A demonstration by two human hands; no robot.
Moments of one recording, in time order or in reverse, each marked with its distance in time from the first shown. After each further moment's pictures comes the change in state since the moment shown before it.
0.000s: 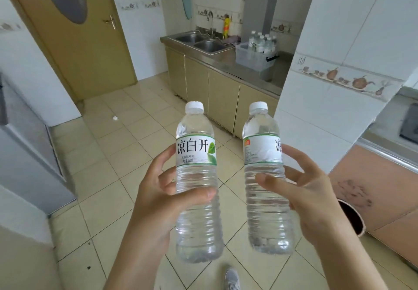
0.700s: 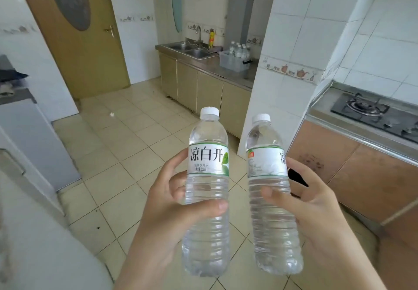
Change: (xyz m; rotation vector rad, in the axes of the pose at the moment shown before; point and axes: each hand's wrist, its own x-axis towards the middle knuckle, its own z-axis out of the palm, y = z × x) left_hand -0.377 -0.003 -0.049 0.053 -0.122 0.038; right_hand -0.402 0.007 -0.023 -0.023 0.007 -0.030
